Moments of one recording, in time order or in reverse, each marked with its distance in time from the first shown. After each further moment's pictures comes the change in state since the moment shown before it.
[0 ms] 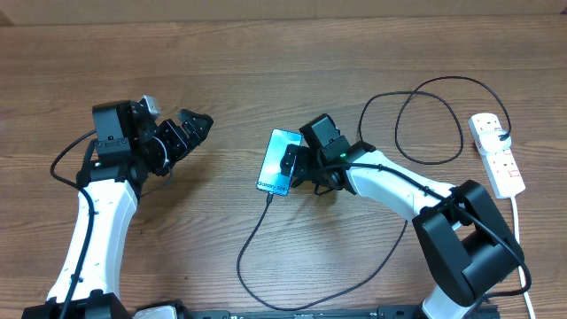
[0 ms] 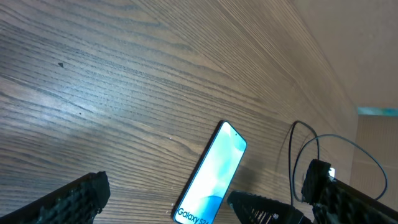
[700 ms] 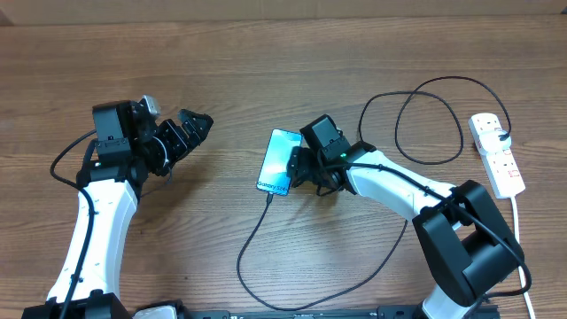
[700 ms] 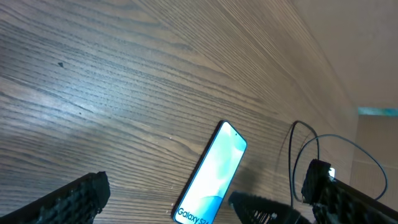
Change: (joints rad) left arm 0.000 0.000 0.000 0.000 0.000 0.000; right arm -0.001 -0.002 -0.002 -0.037 0.024 -0.006
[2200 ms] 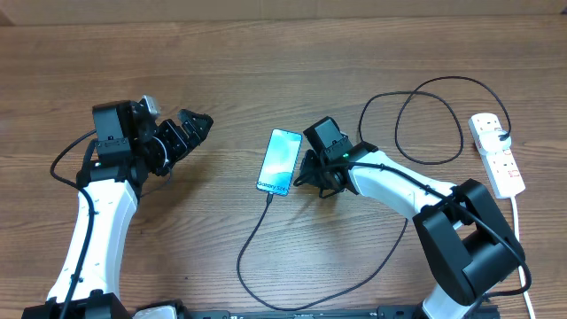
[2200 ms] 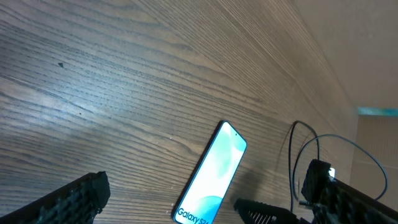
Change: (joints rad) left arm 0.000 0.000 0.000 0.000 0.000 0.000; right arm -0.013 0.000 -0.014 -0.010 -0.011 0.054
